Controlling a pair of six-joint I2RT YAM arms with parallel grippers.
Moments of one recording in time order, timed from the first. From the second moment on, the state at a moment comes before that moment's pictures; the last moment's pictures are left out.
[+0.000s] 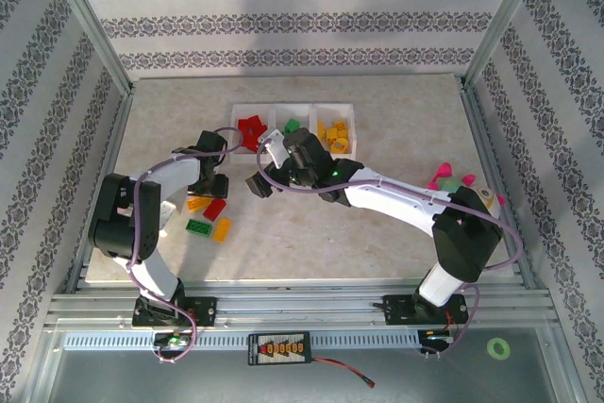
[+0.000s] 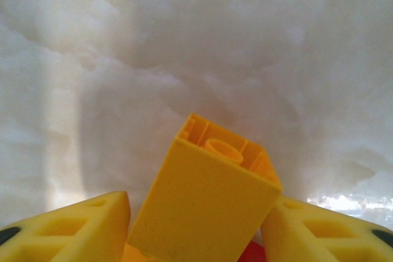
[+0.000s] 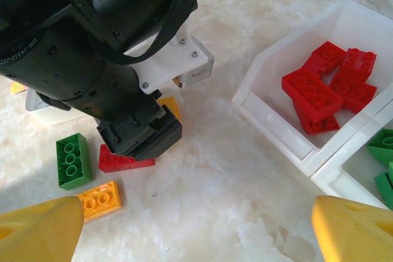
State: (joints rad) left arm -0.18 1.70 0.99 -0.63 -0.15 -0.19; right arm 0.86 1.65 1.20 -0.11 -0.14 0.10
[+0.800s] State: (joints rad) left arm -0.21 1.59 1.09 -0.60 -0.09 -0.19; right arm 0.87 1.63 1.18 -0.12 -0.07 0.09
